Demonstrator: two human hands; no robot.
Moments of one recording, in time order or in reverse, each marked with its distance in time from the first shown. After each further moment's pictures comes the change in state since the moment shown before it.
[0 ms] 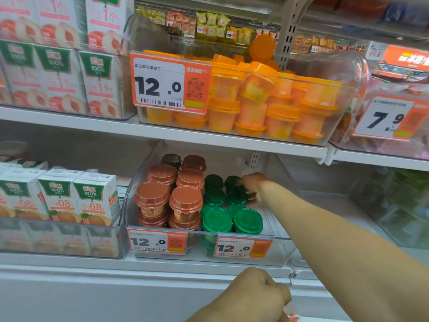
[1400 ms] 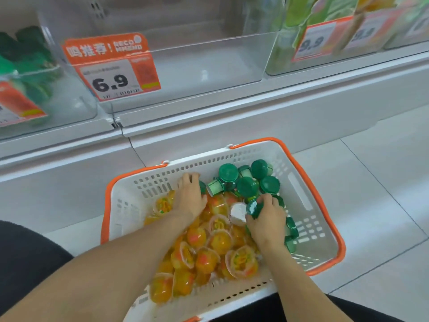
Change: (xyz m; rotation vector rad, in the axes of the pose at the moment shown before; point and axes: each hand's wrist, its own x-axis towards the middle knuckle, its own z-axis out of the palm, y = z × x) left_hand 0.218 -0.154 0.267 0.919 0.460 0.301; right_hand -0.202 0.529 -0.104 -0.328 0.497 0.177
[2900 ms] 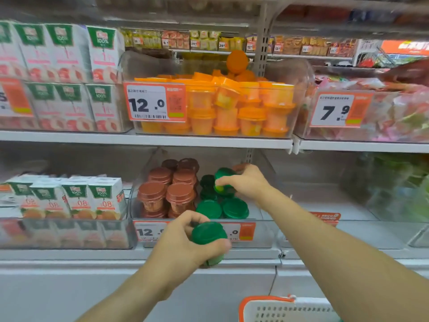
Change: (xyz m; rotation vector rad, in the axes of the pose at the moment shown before) left_hand -0.115 -0.157 -0.411 -1.062 0.192 -0.189; right_hand -0.017 -0.528 -0.079 0.466 -0.423 -0.508
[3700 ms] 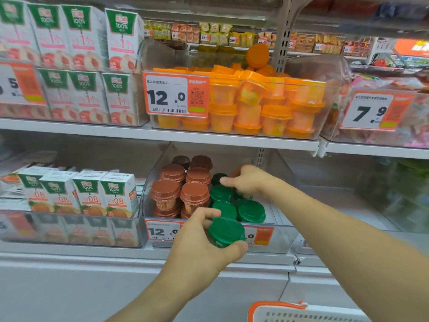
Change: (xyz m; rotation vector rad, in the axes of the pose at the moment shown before) left_hand 0.009 -0.005 -0.003 0.150 0.105 0.133; right_hand 0.027 -0.025 0.023 -0.616 -0.166 -0.022
